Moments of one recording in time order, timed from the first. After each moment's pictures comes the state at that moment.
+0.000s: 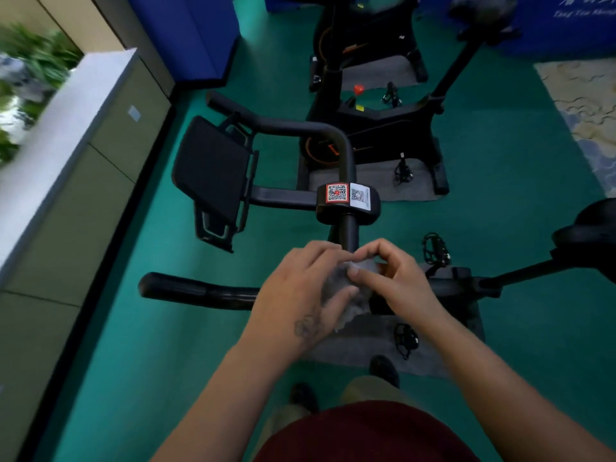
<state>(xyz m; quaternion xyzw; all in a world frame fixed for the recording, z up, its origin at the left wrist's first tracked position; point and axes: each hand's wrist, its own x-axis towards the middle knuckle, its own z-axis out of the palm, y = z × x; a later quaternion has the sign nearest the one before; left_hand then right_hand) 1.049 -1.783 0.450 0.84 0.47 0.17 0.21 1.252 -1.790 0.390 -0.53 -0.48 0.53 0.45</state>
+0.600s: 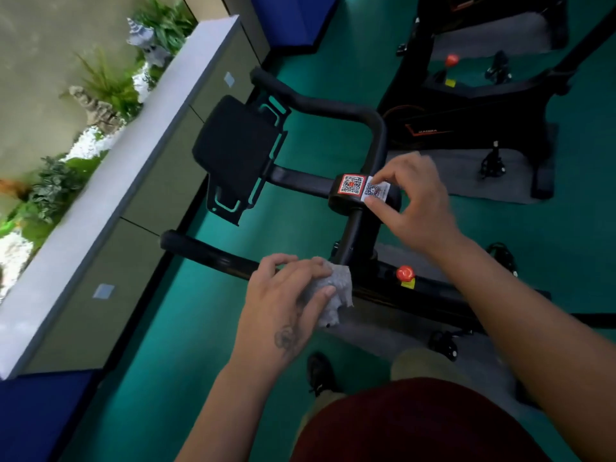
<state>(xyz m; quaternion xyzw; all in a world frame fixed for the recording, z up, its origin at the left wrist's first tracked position) 1.090 -1.834 0.440 0.72 0.67 0.17 0.12 1.318 -1.664 0.383 -0.45 -0.76 0.19 0.43</state>
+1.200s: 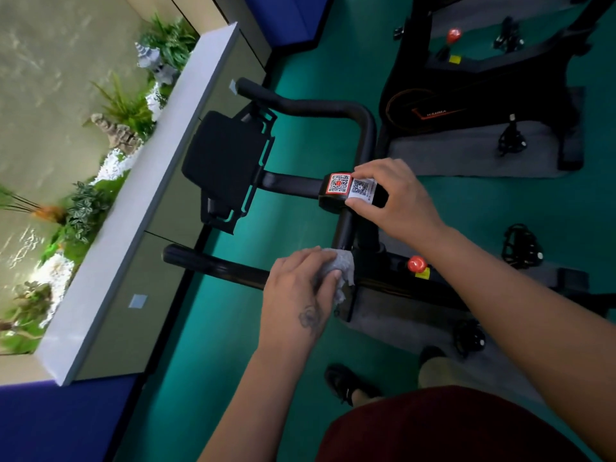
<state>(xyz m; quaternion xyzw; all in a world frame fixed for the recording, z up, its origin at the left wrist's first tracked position) 1.127 -1.812 0.429 0.70 0.70 0.15 0.08 1.313 -1.650 0.349 -0.45 -0.74 0.27 0.42</state>
